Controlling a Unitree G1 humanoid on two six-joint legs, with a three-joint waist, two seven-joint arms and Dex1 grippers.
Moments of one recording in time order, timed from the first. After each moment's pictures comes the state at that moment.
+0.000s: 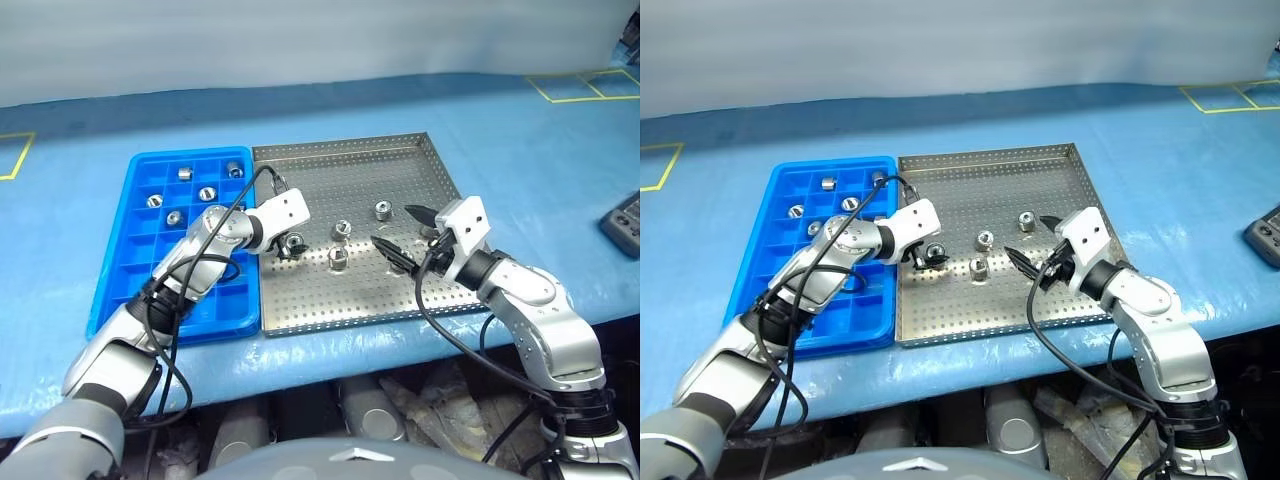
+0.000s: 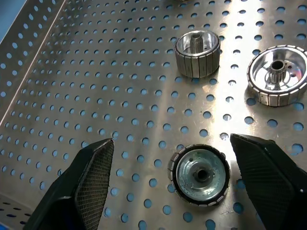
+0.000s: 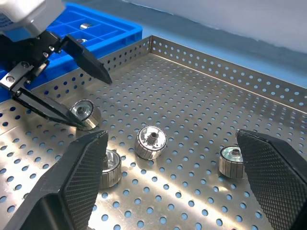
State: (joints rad) left arm -0.65 0.51 -0.50 0.05 0.06 0.64 -0.75; right arm -0.10 -0.53 -0.05 -0.40 0.36 0.47 0.59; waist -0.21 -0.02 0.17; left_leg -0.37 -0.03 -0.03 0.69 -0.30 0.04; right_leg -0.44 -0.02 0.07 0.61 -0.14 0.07
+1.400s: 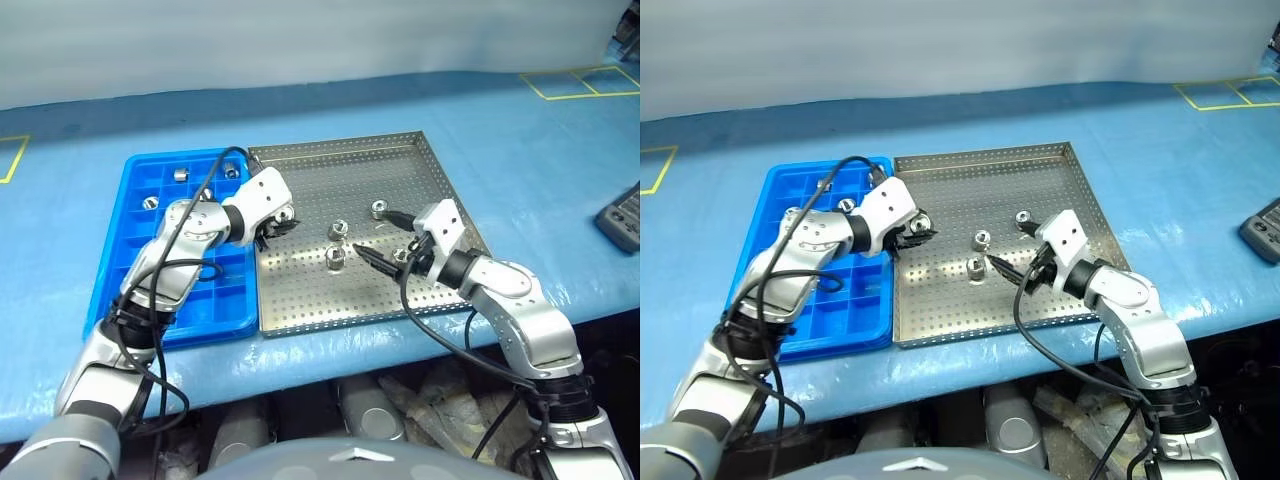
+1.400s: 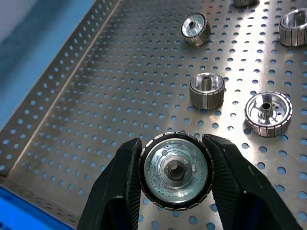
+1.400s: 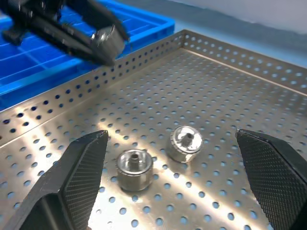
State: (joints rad) left arm -0.50 0.56 -0.20 -0.31 -0.01 0.77 -0.76; right arm -0.19 -0.51 0.07 -0.29 0.34 0.45 0.70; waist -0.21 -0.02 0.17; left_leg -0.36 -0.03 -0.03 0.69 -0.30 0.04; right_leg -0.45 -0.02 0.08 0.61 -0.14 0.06
